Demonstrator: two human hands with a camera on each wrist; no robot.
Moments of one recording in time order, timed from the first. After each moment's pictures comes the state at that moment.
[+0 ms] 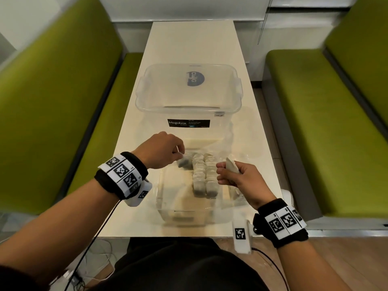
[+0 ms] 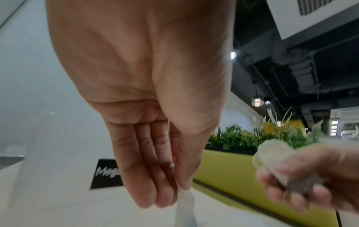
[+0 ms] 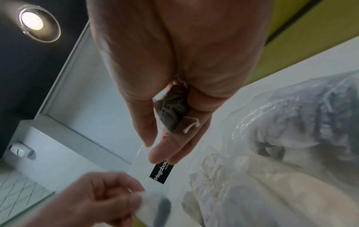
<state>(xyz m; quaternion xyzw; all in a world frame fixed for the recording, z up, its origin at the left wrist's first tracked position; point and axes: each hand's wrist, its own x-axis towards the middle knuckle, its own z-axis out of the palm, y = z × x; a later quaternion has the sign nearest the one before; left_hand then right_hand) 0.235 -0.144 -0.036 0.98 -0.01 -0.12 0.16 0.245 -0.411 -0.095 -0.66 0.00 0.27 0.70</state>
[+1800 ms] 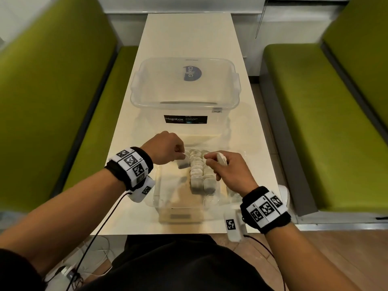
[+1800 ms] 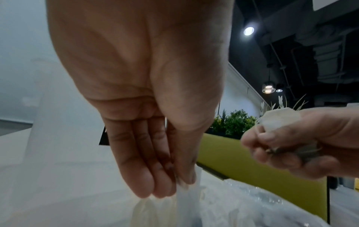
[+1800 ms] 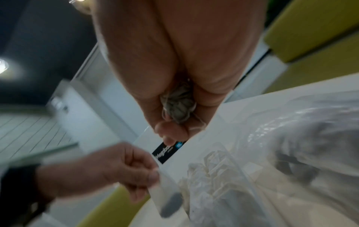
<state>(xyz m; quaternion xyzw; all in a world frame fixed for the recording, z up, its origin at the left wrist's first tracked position) 0.259 -0.142 -0.075 0.97 -0.01 -0.17 0.18 0.258 -0.385 -0.099 -0.78 -0.09 0.20 0.58</state>
